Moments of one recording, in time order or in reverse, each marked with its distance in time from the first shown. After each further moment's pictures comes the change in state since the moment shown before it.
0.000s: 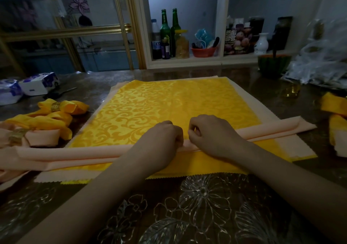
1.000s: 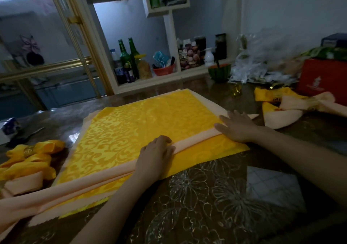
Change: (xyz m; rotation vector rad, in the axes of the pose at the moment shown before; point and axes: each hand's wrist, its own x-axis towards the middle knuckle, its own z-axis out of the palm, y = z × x) left_hand 0.010 -0.007 0.042 -0.166 0.082 0.093; right_hand -0.064 0.113 -0.026 -0.144 -0.315 0.584
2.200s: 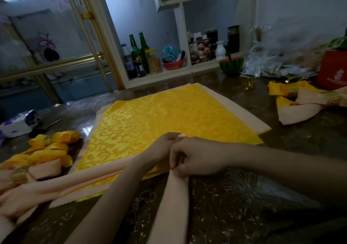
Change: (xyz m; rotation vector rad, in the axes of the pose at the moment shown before) left_hand -0.004 0.019 -0.034 -0.552 -0.305 -0.111; right_hand -0.109 -0.143 -0.035 0.385 -0.174 -0.694
